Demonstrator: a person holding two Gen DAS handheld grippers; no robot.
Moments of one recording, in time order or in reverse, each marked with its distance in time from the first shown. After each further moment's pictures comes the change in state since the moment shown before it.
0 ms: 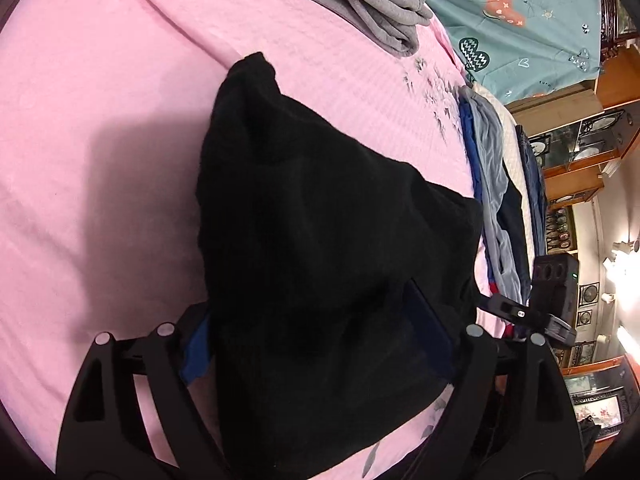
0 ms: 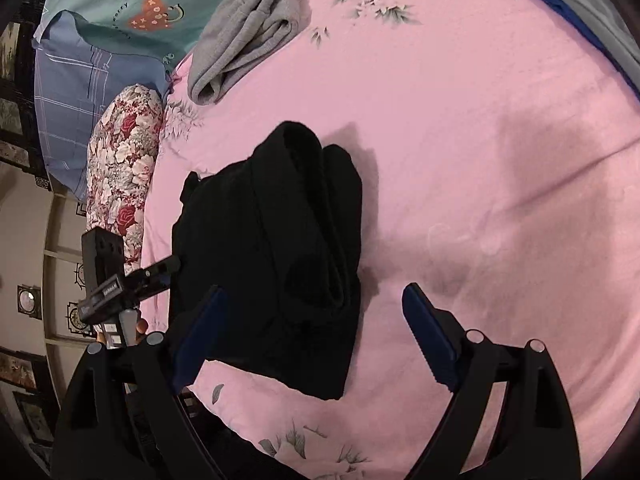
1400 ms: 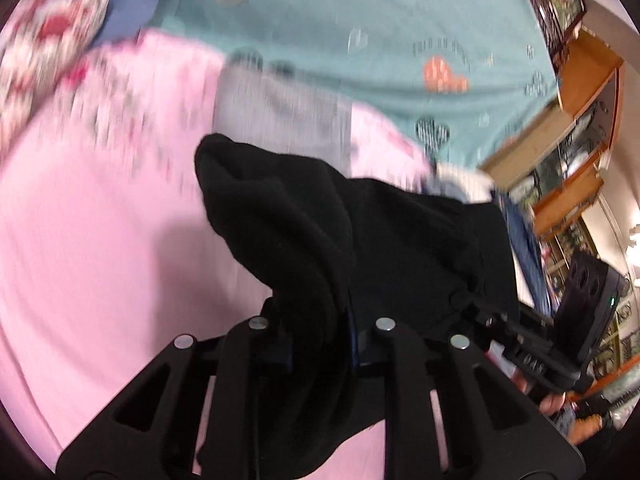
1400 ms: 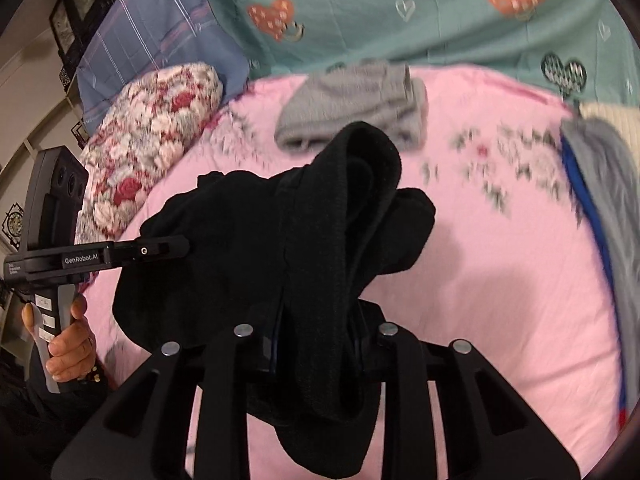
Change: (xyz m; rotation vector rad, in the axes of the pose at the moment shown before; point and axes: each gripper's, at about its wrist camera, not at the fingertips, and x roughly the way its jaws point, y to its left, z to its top) left arm -0.097 -0.104 0.085 0.192 -0.380 0.079; right arm -0.015 0.132 0.032 -0.509 -0.294 -0.170
